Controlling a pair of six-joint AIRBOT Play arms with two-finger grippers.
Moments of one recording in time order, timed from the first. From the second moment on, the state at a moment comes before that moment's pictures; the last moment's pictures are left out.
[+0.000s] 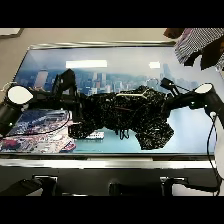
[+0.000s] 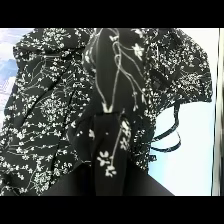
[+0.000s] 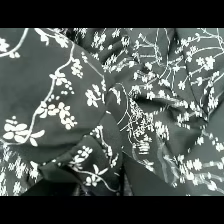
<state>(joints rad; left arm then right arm) -0.33 -1.15 1.17 0.67 -1.06 -0.26 -0.18 -1.45 1.20 -0.83 1.33 0.07</state>
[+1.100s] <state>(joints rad) -0.16 -1.15 1.17 0.76 -0.77 -1.02 -0.17 -0.68 1.20 -1.25 1.51 0.63</state>
